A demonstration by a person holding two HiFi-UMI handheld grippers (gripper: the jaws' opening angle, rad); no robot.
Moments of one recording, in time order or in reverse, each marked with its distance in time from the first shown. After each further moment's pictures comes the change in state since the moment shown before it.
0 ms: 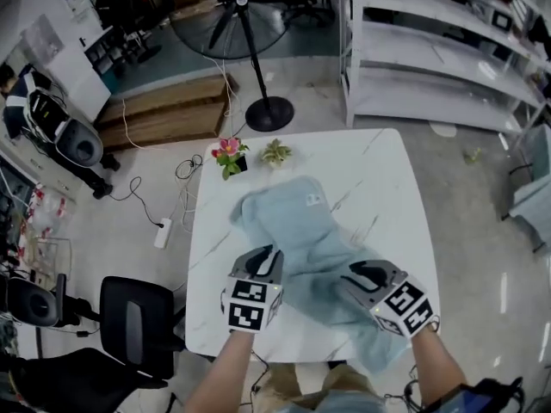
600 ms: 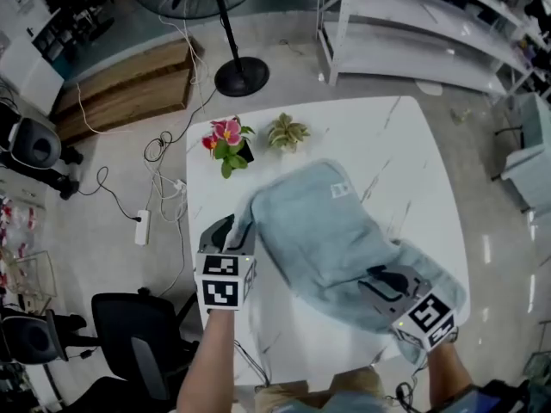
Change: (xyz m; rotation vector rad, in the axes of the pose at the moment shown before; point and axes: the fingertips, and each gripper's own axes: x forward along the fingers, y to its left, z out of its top) left arm 0.079 0.176 -0.024 -0.016 0.070 -0.001; right arm 0.076 0.005 -0.001 0.124 0.088 -0.116
